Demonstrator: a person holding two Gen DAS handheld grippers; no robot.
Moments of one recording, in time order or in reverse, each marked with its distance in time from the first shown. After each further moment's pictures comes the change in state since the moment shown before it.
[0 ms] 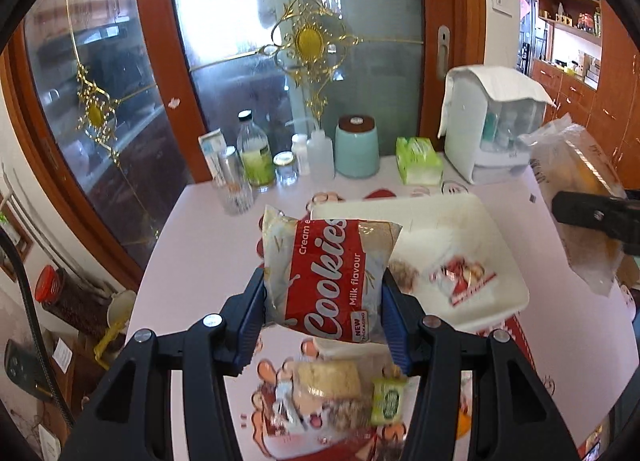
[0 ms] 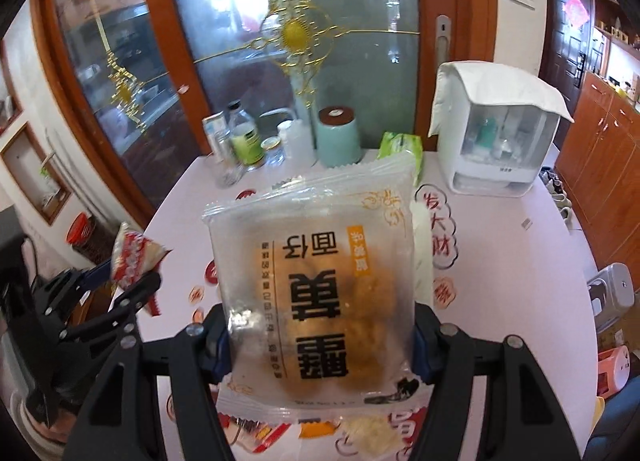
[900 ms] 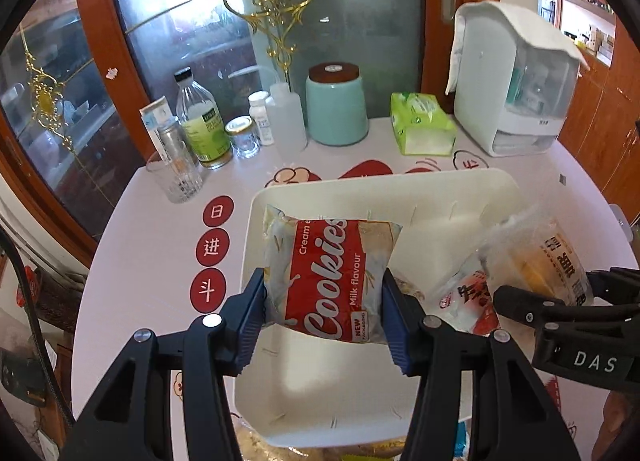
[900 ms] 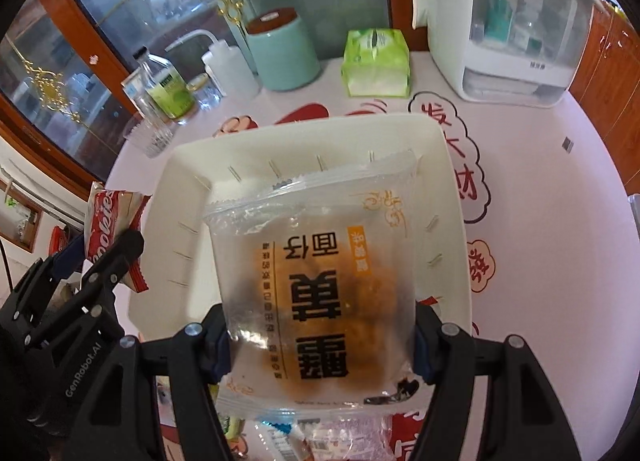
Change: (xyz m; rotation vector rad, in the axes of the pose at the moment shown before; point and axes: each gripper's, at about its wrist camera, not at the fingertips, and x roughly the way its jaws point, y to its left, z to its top) left arm 0.174 -0.057 0.007 0.025 0.130 -0.012; right arm 0.183 -0.060 -0.021 0.158 0.261 0.010
